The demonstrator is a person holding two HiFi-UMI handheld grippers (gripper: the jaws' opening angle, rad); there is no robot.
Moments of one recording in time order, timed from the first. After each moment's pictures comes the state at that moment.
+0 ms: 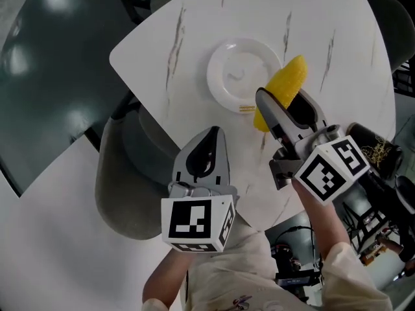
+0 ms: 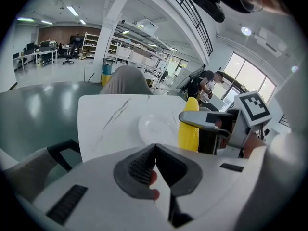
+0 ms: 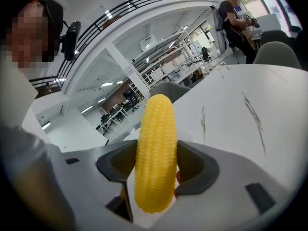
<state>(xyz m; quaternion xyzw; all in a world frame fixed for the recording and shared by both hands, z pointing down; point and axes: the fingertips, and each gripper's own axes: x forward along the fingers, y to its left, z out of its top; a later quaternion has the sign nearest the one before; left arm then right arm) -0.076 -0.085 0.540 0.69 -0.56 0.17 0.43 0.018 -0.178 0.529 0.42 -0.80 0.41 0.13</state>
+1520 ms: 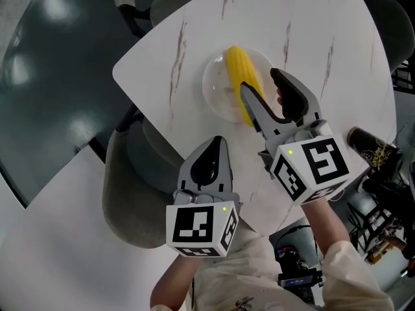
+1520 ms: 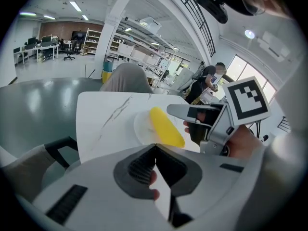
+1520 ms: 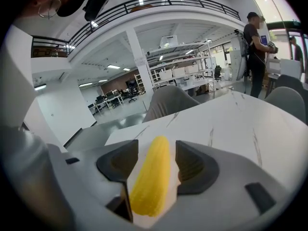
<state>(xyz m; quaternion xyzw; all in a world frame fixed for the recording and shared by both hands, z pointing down) -0.077 -0.089 0.545 0.69 -0.55 0.16 0.45 -0.012 -0.210 0.525 0.44 -0.83 0.27 0.21</state>
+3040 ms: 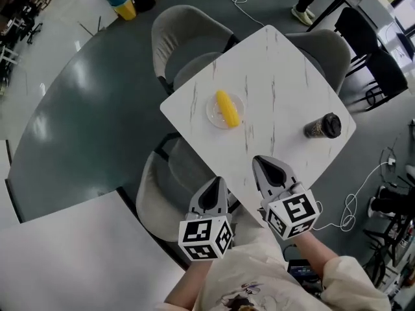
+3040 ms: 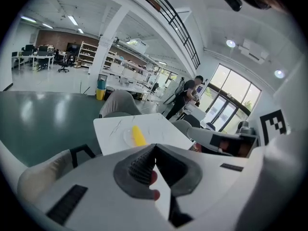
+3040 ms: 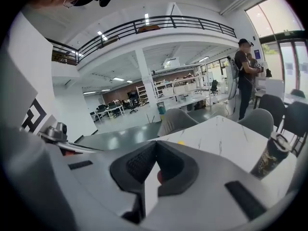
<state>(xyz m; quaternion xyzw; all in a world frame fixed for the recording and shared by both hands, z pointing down) -0.072 0.049 0.352 0.73 -0.55 0.11 0.39 0.024 -0.002 0.322 0.46 -0.84 0.22 0.15</state>
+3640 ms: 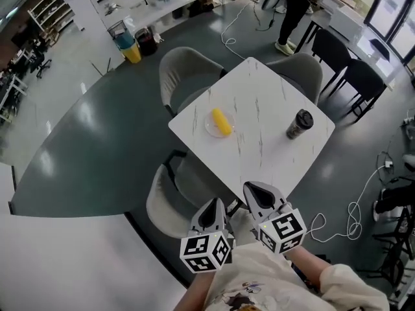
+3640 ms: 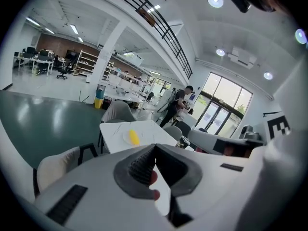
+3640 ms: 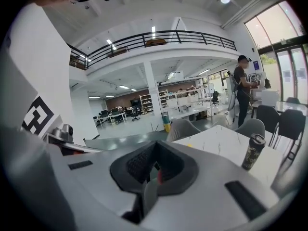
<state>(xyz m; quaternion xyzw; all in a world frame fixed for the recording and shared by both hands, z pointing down) -0.082 0.186 0.280 0.76 -0.55 0.06 0.35 0.007 0.154 0.245 0.47 -0.86 0.18 0.10</state>
